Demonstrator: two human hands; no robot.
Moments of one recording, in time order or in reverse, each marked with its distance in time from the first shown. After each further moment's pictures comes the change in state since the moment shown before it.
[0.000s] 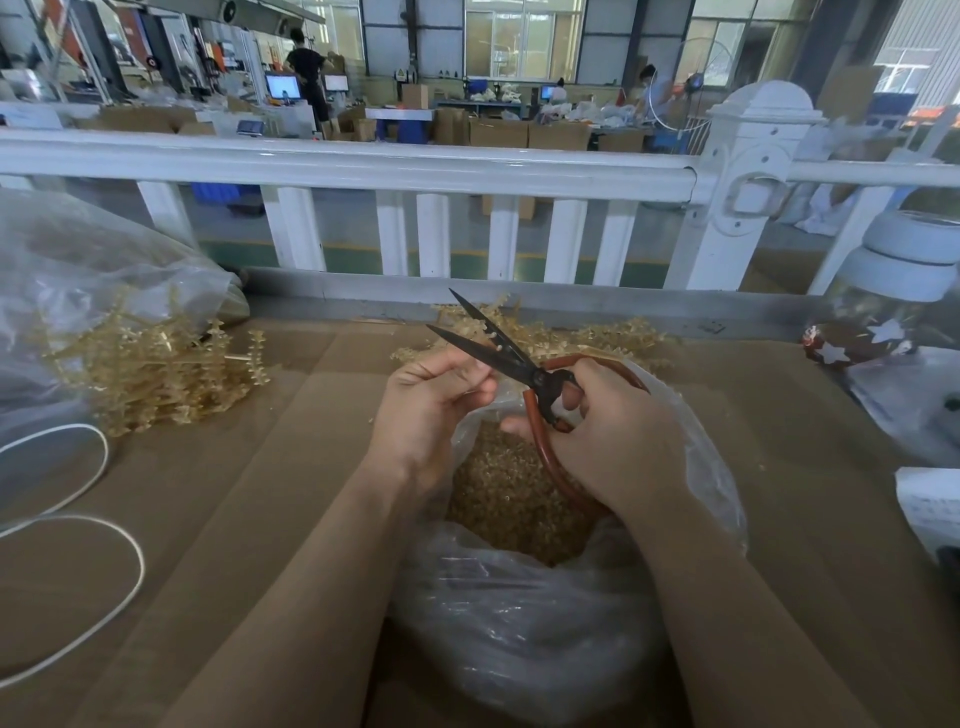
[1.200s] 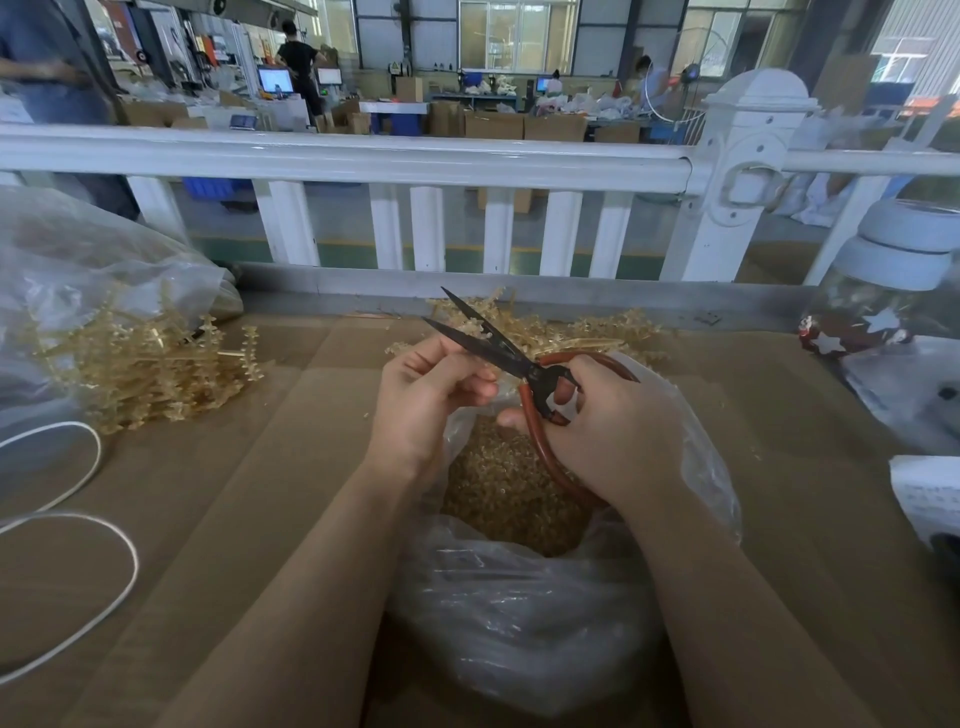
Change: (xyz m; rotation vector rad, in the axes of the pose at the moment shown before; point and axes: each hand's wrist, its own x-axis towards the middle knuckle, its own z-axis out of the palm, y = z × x) left_hand -0.003 0.002 0.006 0.150 0.035 0.101; right_hand -0.001 0.002 0.001 -0.013 0.061 -0.071
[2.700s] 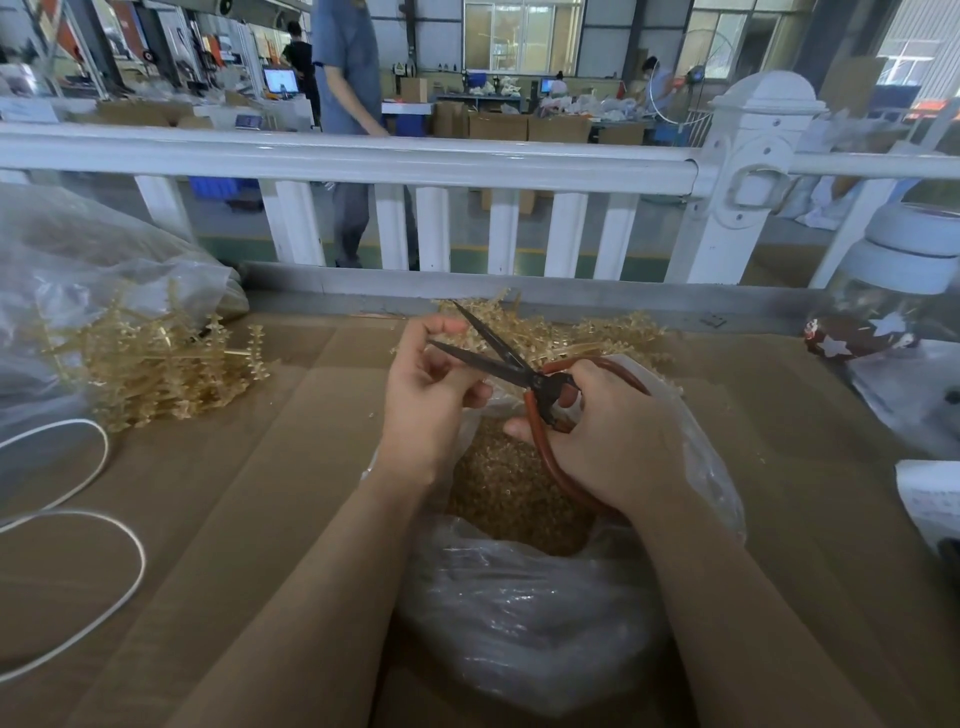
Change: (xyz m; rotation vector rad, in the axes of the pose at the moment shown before) left_hand 0.002 -0.005 -0.003 0.195 0.128 0.068; right_hand 0.002 -0.002 -0.006 -0.140 -0.194 0.053
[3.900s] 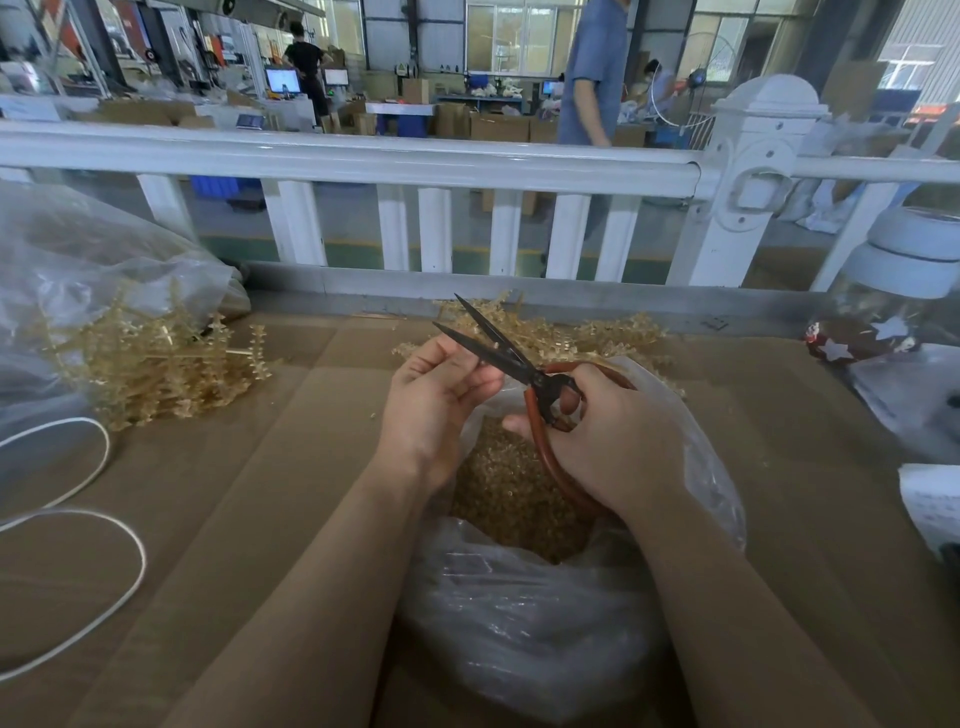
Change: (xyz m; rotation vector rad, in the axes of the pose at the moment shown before) left_hand 0.003 -0.005 -0.002 -0.395 -0.107 -0.214; right_hand -0.004 -0.007 -0.003 0.065 0.059 0.041
